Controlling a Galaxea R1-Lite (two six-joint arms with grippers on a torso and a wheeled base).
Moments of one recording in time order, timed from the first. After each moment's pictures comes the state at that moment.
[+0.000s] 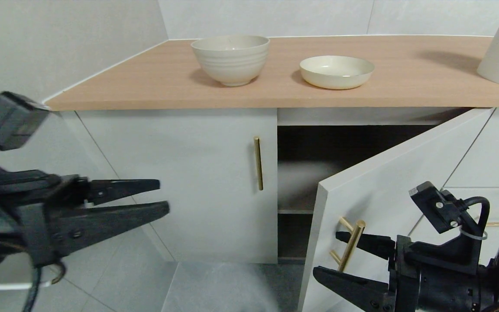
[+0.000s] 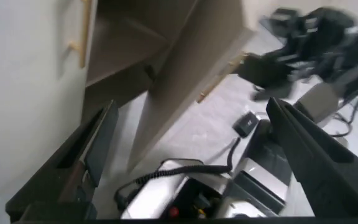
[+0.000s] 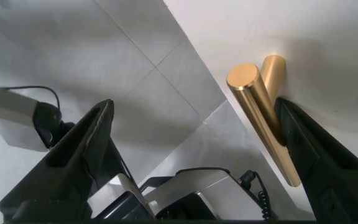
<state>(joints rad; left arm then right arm) -0.26 1.22 -0.74 -0.25 -0.79 -0.18 0.88 1.50 -0.35 -0.97 0.27 0.38</state>
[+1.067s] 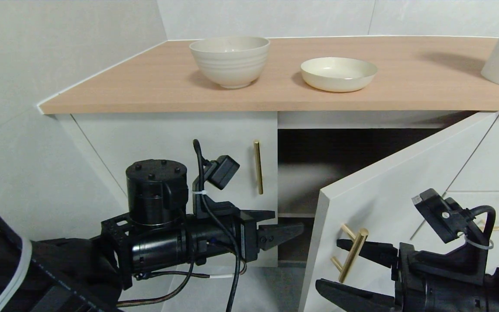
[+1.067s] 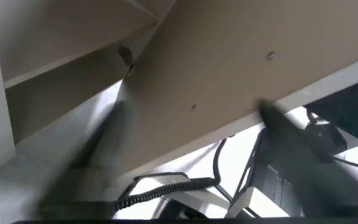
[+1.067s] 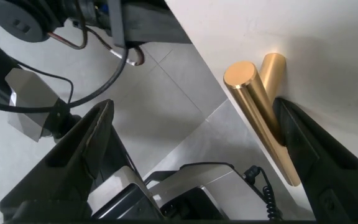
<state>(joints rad) -0.67 1.76 -0.68 -0.84 -0.47 -0.40 0.88 1.50 -0.32 -0.96 0.27 0.38</state>
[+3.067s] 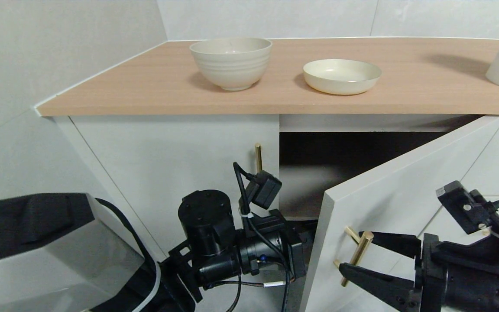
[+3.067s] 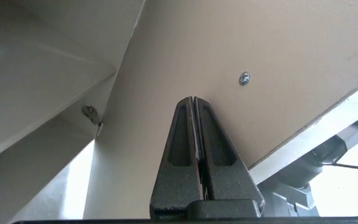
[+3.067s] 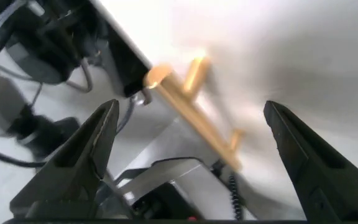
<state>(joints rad) -0.80 2.07 -0.69 -1.43 -0.51 -0.39 0.72 1.36 -0.34 -0.84 0.24 0.25</state>
